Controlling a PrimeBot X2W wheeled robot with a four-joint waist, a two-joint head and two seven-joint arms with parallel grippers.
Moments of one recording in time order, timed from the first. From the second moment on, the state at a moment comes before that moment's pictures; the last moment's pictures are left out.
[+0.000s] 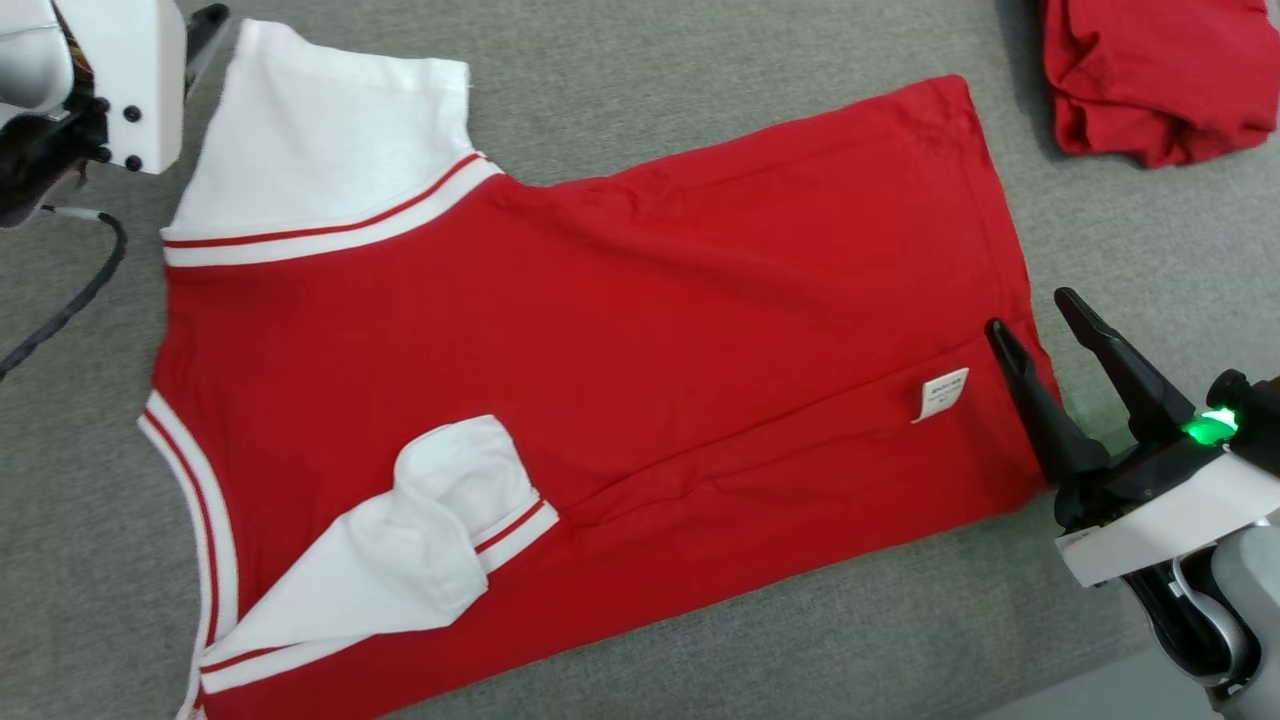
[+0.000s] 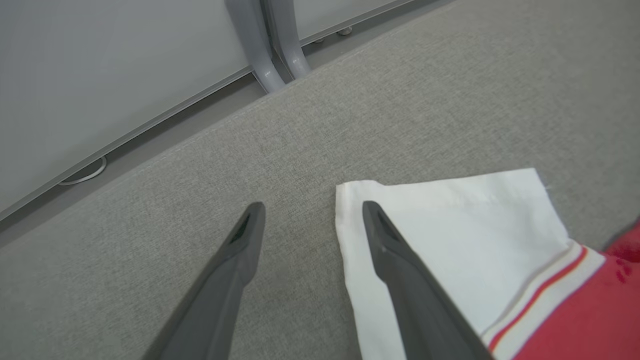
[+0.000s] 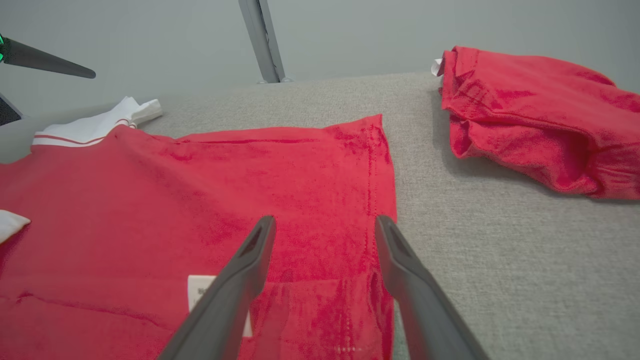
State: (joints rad) left arm -1.17 0.60 -0.69 0.37 -0.77 0.05 0.78; right arm -0.37 -0.61 0.57 0.16 0.76 0.13 -0.26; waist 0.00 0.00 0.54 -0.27
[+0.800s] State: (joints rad) left arm -1.19 0.67 -0.72 0.41 -0.77 0.01 0.85; right arm -0.37 -0.55 0.53 0.16 0.75 0.13 -0.26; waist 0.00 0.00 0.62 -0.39
